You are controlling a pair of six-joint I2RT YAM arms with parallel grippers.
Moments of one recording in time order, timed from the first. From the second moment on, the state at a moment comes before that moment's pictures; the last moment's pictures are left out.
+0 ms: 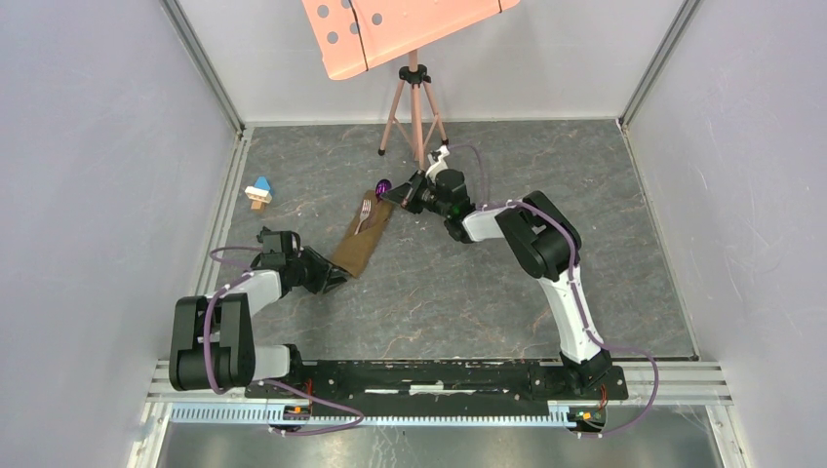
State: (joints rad) left arm 0.06 1.32 0.41 -0.10 0.46 -0.93; right arm 0.61 2.30 1.35 0.78 -0.33 1.04
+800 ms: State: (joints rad) left arm 0.06 1.10 0.36 -0.25 0.42 -0.93; right arm 0.65 2.26 1.20 0.81 -0.32 1.14
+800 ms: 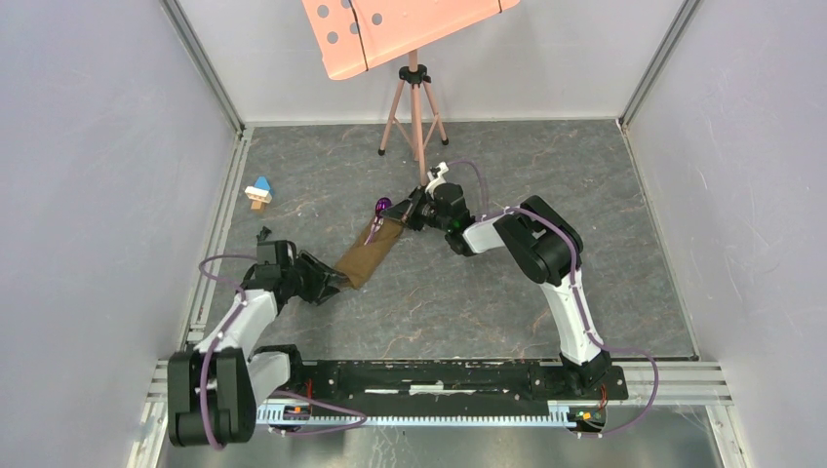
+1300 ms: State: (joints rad) left arm 0.02 0.95 0.42 -0.27 0.59 -0.93; right arm 0.65 2.23 1.19 0.79 -0.33 1.11
